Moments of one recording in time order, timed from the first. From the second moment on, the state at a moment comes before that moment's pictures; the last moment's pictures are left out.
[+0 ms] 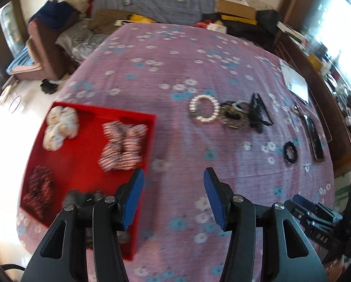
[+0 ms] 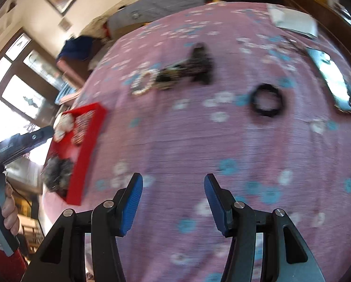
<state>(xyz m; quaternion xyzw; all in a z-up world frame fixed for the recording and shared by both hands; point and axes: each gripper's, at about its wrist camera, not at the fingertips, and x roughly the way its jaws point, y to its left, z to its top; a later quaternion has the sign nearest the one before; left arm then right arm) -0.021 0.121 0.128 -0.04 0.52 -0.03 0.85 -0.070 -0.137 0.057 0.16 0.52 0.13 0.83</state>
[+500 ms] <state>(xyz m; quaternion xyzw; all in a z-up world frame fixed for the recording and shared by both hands) 0.074 0.073 0.078 -0.02 0.53 -0.04 0.85 -0.031 -0.197 0.050 0.18 0.51 0.09 0.84</state>
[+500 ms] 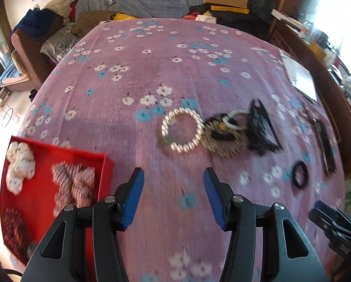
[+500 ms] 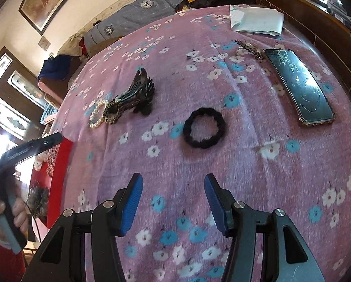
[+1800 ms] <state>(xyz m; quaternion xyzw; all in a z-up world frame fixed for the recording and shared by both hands) 0.139 0.057 0.040 0.01 0.53 -0.07 0.85 0.120 -0.131 0.034 0.18 0.53 0.08 0.83</state>
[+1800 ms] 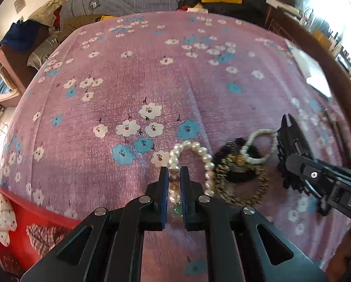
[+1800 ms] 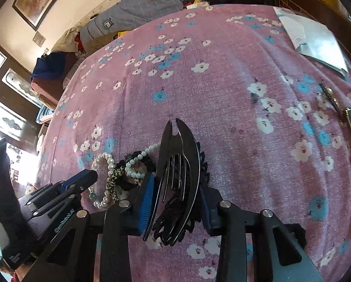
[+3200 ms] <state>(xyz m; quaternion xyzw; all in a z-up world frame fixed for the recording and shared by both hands) -0.018 0.276 0.171 -0.05 0.46 0.01 0.88 -0.009 0.024 0.130 0.13 0.46 0.24 0.84</state>
